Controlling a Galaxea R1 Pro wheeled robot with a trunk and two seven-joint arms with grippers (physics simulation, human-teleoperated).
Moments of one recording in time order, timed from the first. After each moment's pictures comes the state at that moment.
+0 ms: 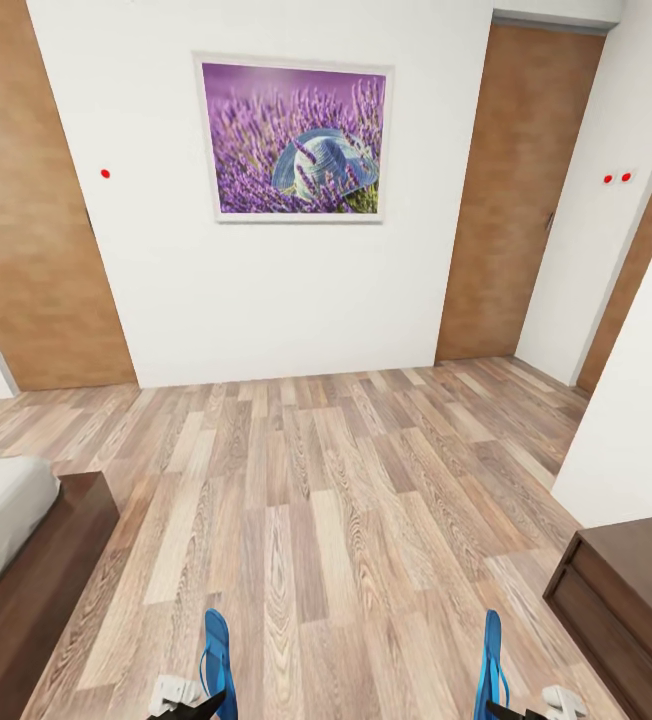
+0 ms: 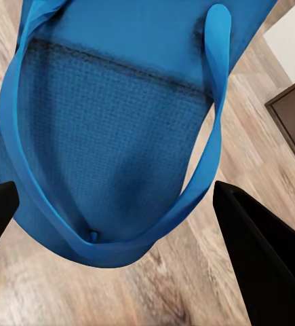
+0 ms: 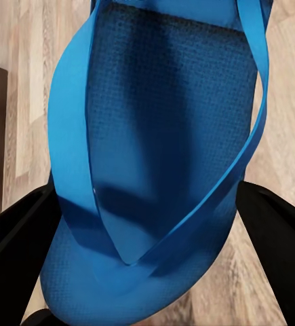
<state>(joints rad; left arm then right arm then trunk) -0.27 0.04 0.59 -0.45 -0.31 -0.15 -0.91 -0.36 -0.34 0.05 -0.16 -0.50 0.05 0.92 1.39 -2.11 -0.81</state>
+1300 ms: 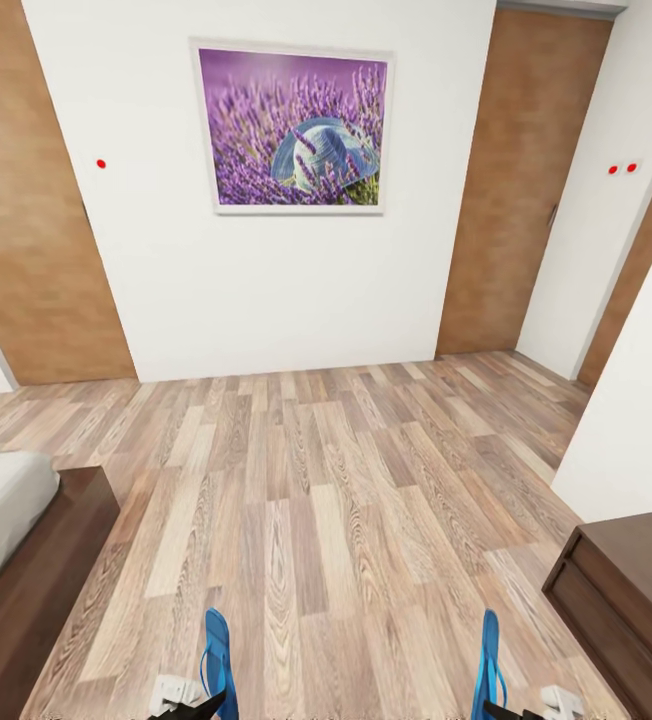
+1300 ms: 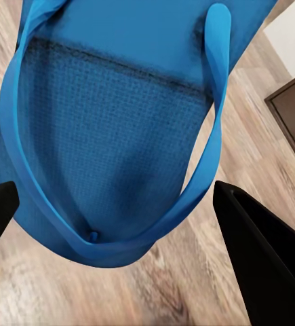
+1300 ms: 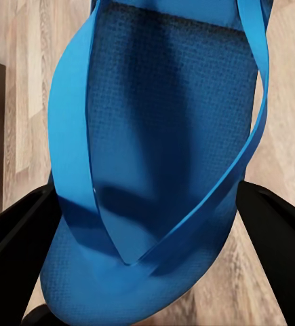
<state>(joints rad) -0.27 0.04 0.59 -0.45 -0.31 -0.15 -0.91 -0.36 -0.33 0.05 -0.16 -0.50 0.05 0.92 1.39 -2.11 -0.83</state>
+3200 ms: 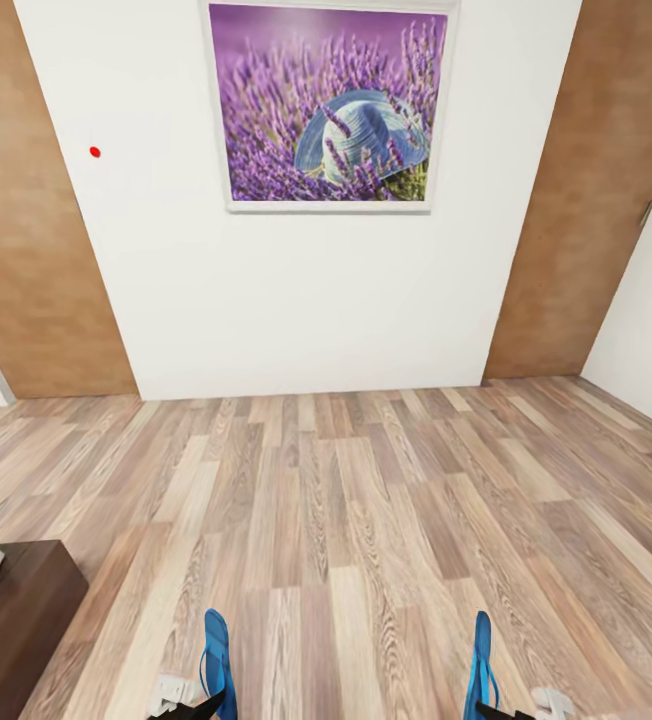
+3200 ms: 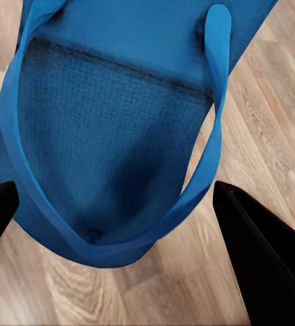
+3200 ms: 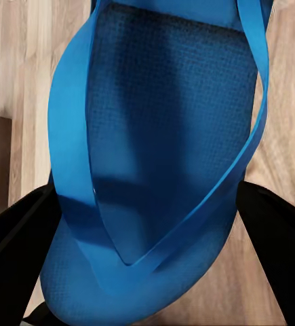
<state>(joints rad) -0.27 0.04 0.59 -0.45 -0.31 -0.15 -0.91 -0.36 -0.31 0.05 -0.16 -0.49 0.05 0.92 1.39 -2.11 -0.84</state>
